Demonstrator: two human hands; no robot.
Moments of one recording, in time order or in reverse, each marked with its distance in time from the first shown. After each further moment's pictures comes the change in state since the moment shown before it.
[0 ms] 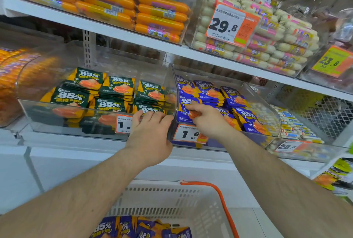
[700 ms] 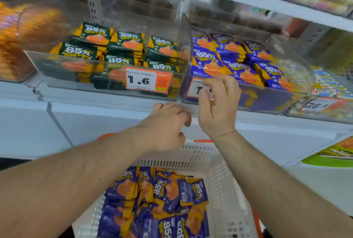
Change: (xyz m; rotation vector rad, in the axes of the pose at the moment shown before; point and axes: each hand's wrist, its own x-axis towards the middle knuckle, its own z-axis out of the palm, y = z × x) left_hand -0.044 0.006 0.026 -0.067 -0.348 0.224; right_hand -0.050 0.040 0.086 -0.022 0.900 -0.700
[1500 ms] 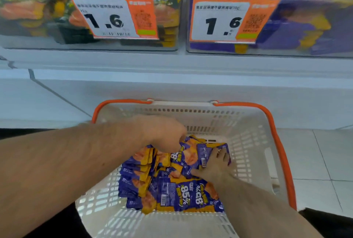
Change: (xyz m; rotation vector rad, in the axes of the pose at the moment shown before) left_hand 0.017 -0.012 0.103 0.065 -1.003 -0.071; right_hand -0.329 0.073 0.031 -0.504 -1.686 0.979
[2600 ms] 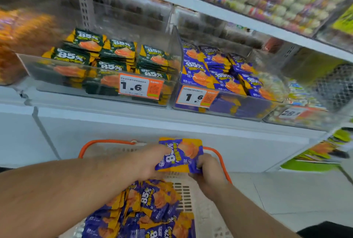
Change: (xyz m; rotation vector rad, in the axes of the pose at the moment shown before) left_hand -0.055 0.020 0.008 -1.845 0.313 -0.088; right_hand -0.182 -0.018 -0.170 1.633 0.240 -0.207
